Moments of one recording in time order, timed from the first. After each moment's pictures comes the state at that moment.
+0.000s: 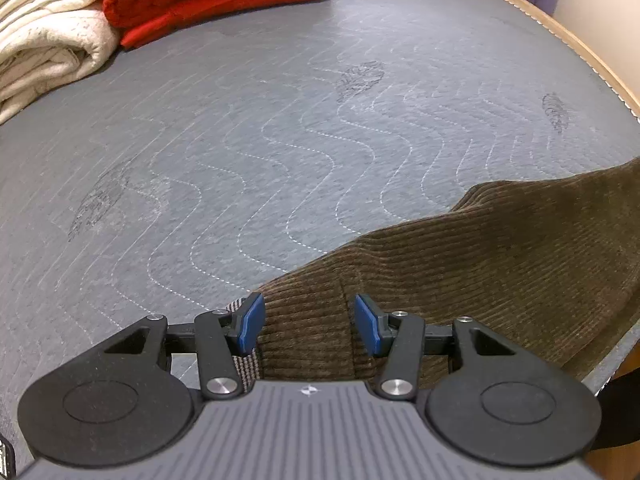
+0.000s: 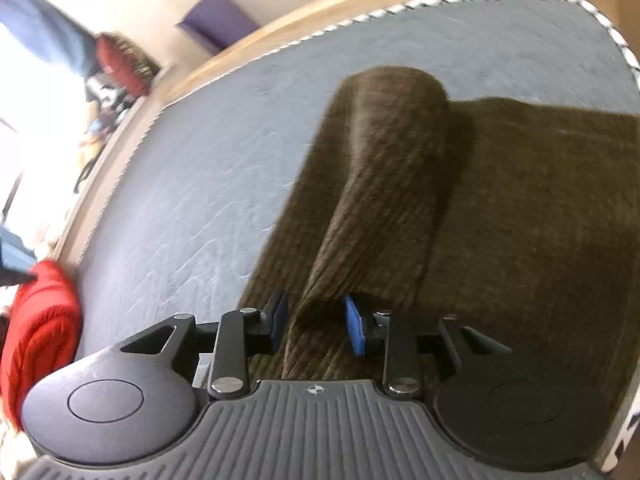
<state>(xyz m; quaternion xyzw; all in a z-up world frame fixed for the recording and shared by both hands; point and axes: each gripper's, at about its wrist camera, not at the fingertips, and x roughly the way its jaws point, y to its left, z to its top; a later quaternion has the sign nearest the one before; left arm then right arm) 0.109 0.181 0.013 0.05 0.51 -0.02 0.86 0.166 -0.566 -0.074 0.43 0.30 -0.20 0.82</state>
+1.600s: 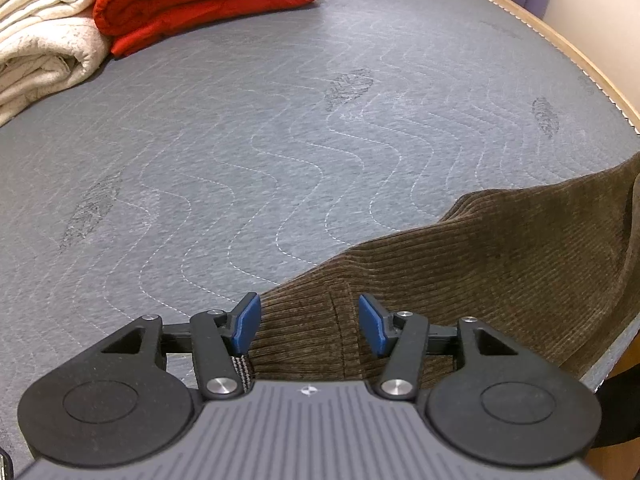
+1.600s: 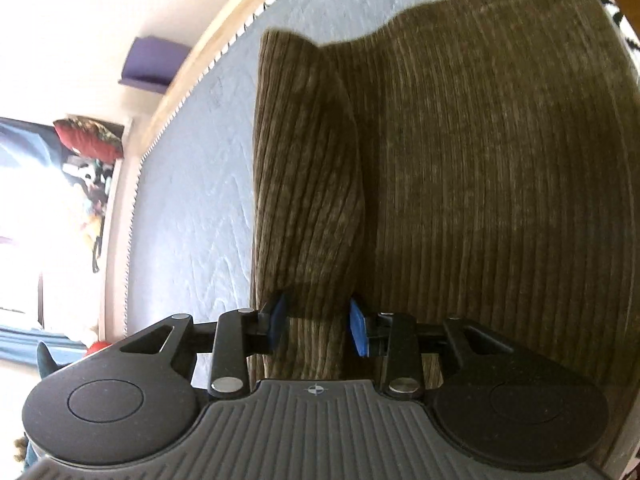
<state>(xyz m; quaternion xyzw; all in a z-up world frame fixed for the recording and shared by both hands) 0.114 0.180 0.017 0.05 0.51 -0.03 0.86 0.143 -0.570 -0.093 0.60 0.25 -0.21 0.73</state>
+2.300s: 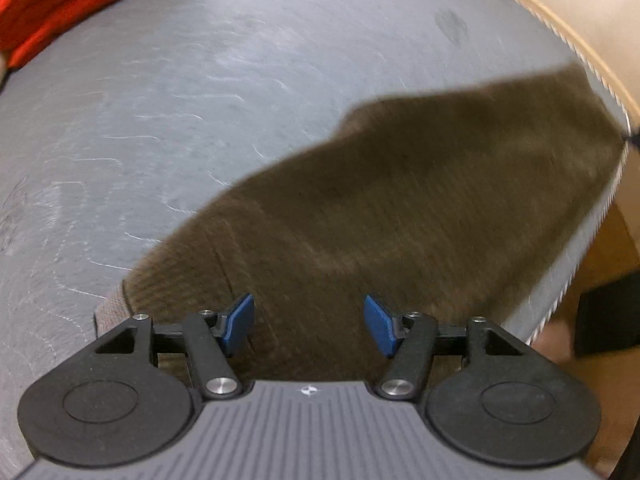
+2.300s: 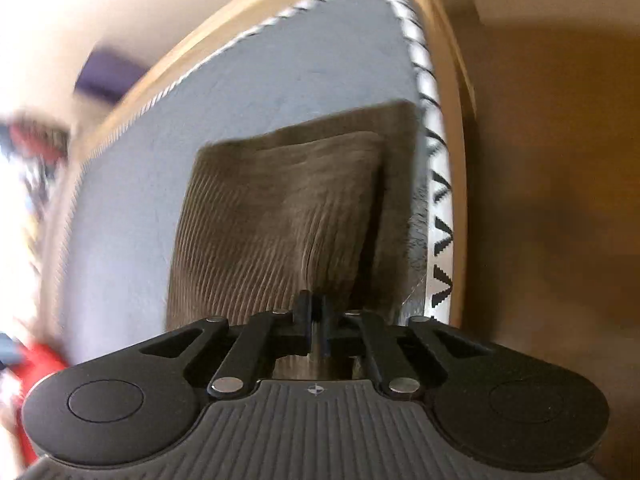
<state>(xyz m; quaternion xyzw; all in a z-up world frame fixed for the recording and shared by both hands) 0.090 0.128 -0.014 0.11 0.56 -0.16 0.80 0.022 -0.624 -0.053 0.55 0.30 -0.29 0.72</state>
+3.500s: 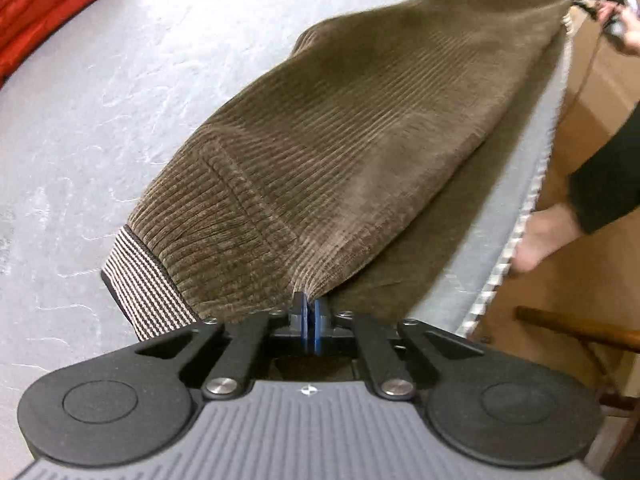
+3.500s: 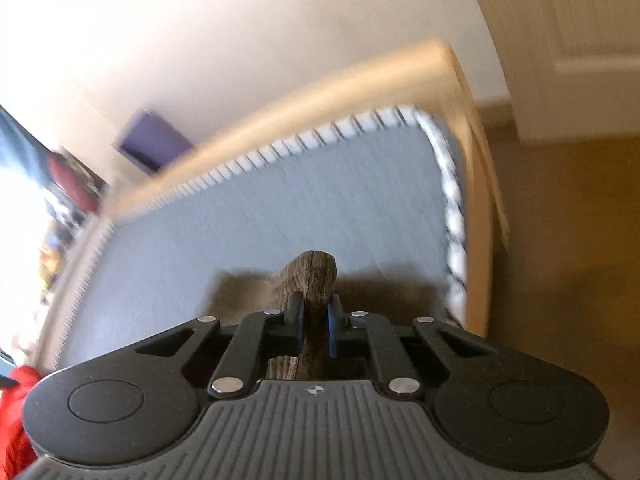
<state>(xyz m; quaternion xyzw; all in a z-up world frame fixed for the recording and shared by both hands) 0.029 0.168 -0.028 0.19 0.55 -0.26 0.77 0.031 -0.662 -0.021 0.42 0.18 -0.32 0.83</state>
